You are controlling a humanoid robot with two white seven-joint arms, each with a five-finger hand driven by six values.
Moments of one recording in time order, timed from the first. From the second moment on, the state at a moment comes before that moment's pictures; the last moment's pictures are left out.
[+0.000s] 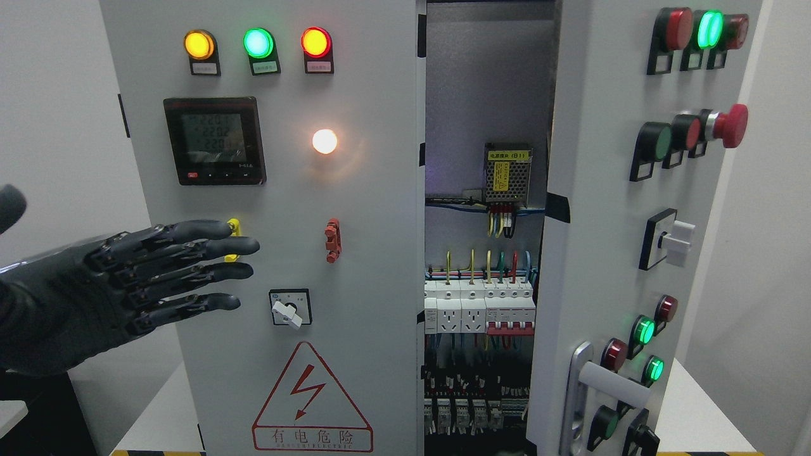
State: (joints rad) left arm -1.23 1.26 -0.90 -1.82 1.63 0.09 -0.68; right arm 0.14 0.12 0.18 -0.13 -0.17 0.01 -0.05
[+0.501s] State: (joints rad) left arm -1.40 1.04 -1.17 -1.63 1.63 0.20 -0.65; right arm 0.14 0.12 0.18 -0.13 -0.17 0.01 -0.05
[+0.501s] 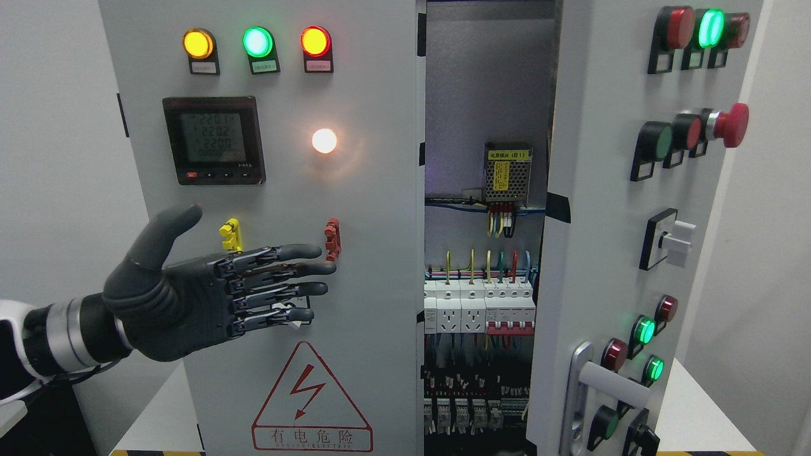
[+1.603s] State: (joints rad) left arm -1.57 0.62 -1.29 -1.49 1.66 0.23 -0.54; right arm 0.14 0.12 0.18 -0.13 -0.17 0.01 -0.04
